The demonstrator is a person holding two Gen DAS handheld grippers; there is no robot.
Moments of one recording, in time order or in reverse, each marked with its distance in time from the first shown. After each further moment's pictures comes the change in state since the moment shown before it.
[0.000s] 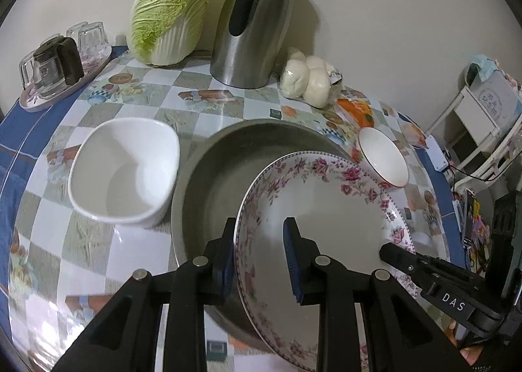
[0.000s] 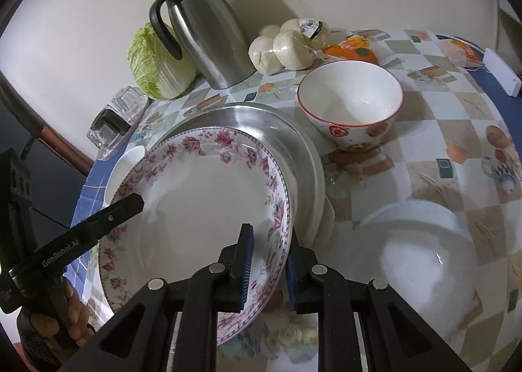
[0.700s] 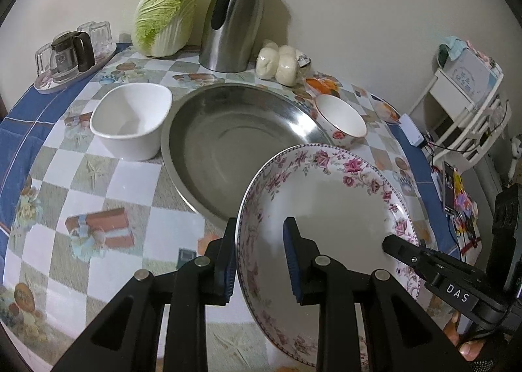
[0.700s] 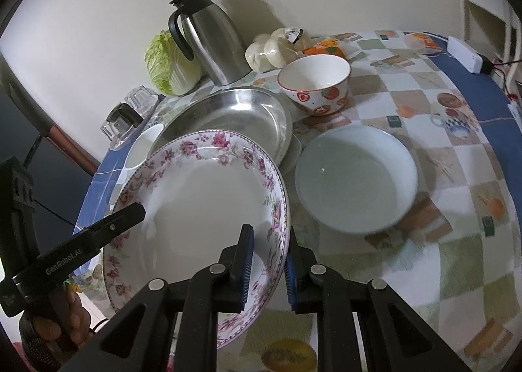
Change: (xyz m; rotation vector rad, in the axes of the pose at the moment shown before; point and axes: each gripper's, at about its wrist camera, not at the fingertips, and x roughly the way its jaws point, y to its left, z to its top) left arm -0.063 -0.034 -0.078 0.021 -0.013 -0.022; right arm -0.076 -0.014 -0.076 0.002 -0.055 -0.002
